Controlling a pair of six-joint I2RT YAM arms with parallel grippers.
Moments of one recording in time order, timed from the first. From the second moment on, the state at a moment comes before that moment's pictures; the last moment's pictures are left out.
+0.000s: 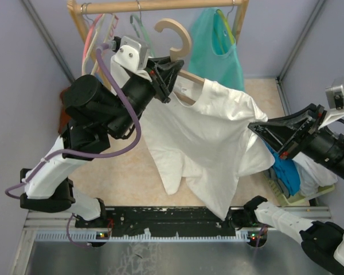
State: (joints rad) left arm -1.26 1.49 2.19 -0.32 -0.55 0.16; right arm 0.56 0.91 2.08 -1.08 -0.32 0.31
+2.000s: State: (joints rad) left arm -1.26 1.54 2.22 -0.52 -0.37 0.05; right arm 0.56 1.00 2.02 -1.02 -0.38 0.27
